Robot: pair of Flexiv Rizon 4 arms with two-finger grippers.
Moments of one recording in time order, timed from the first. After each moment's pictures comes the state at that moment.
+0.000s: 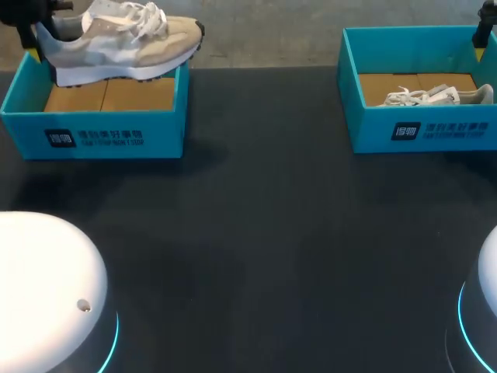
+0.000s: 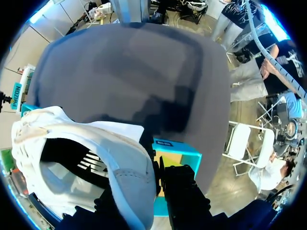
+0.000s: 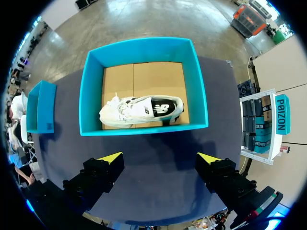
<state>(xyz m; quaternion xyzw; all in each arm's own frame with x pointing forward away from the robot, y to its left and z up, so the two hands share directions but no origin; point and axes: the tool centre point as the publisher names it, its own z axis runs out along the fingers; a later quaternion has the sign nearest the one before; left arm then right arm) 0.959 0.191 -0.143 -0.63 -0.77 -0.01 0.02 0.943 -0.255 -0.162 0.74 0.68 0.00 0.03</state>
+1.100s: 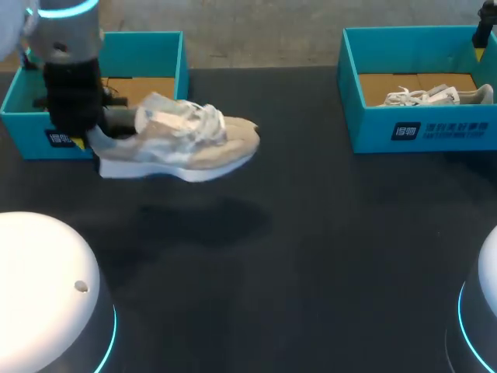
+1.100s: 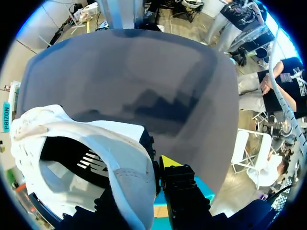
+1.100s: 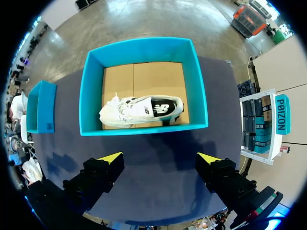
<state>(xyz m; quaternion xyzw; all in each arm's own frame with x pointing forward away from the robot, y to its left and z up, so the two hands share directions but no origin) 0.790 0.088 -0.205 -0.66 -0.75 -0.04 0.04 0.943 -0.256 -0.162 0.74 0.68 0.00 0.03</state>
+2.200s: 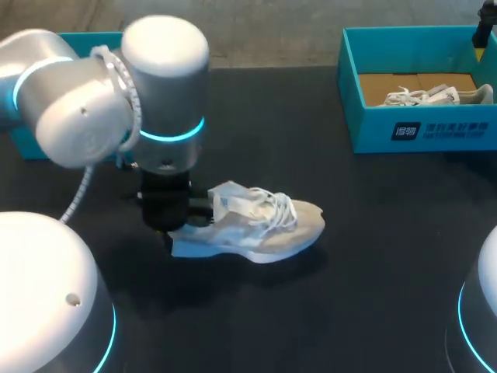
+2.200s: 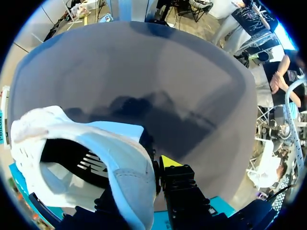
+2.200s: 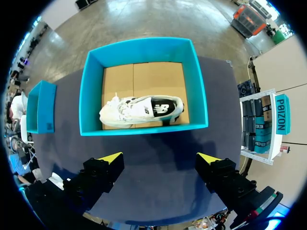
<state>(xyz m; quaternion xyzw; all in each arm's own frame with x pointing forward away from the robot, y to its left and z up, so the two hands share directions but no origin) 0.699 -0.022 -0.313 -0.66 -0.74 -0.06 0.05 0.943 -0.255 -0.162 0.74 0.68 0.00 0.03</state>
